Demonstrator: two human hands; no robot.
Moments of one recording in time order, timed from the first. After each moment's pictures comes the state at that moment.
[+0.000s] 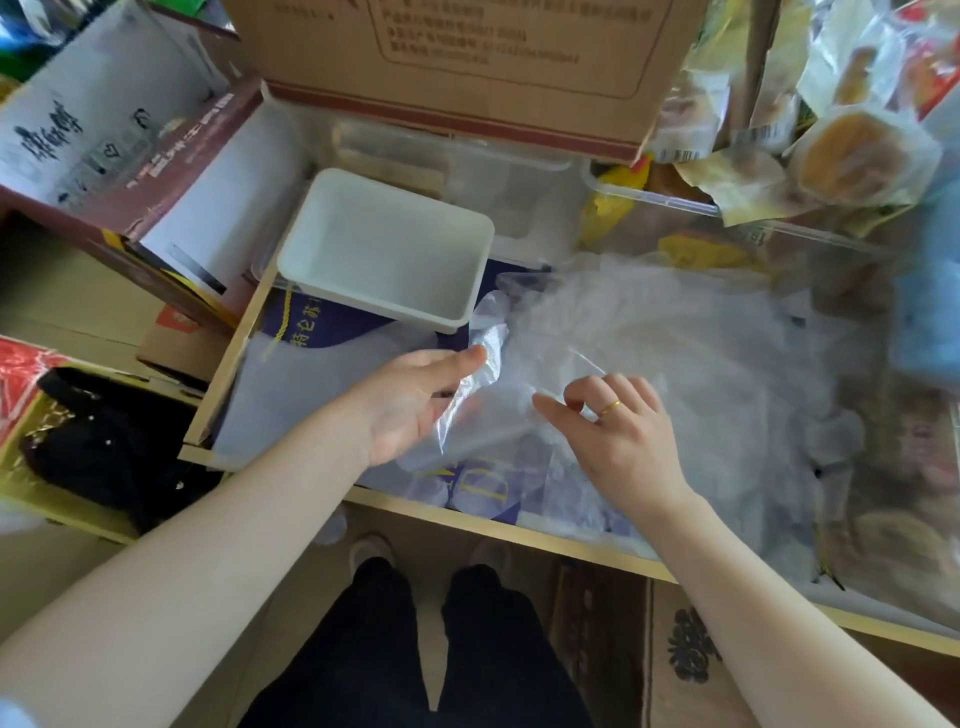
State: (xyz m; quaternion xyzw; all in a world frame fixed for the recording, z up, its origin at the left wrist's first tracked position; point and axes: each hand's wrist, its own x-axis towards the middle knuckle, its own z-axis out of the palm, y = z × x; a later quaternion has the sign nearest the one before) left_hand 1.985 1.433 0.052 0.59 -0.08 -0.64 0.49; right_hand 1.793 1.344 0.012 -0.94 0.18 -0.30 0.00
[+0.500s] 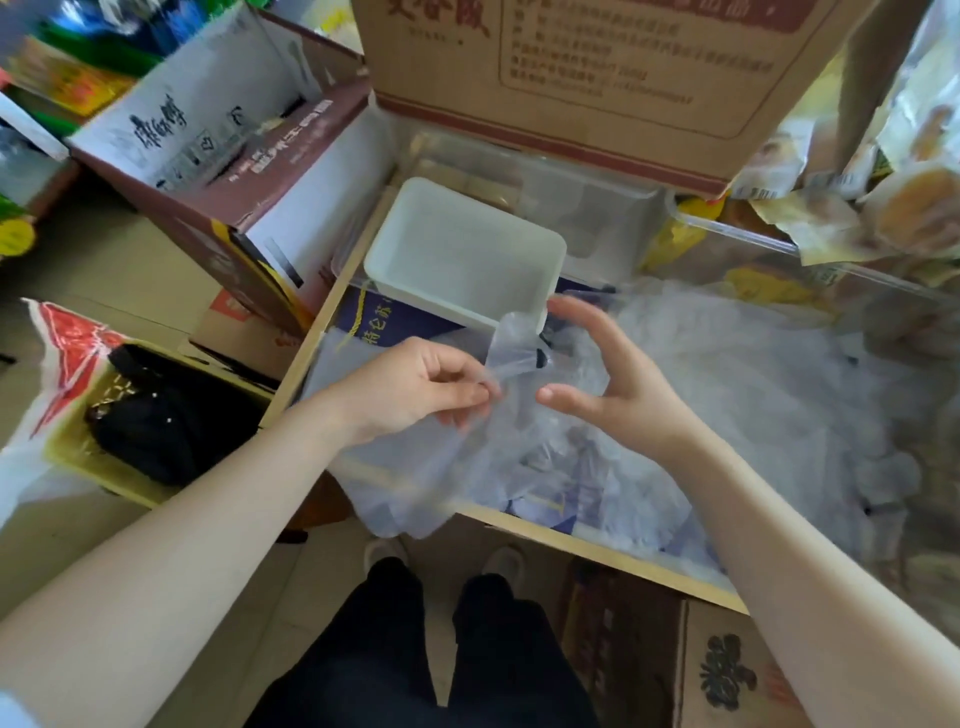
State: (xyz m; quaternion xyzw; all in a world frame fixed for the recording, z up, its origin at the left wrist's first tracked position) left_hand 2.046 1.482 0.071 0.63 -0.38 -0.54 0.40; right_hand 1.871 1.347 0.070 -0.83 0.26 -0.07 0.49
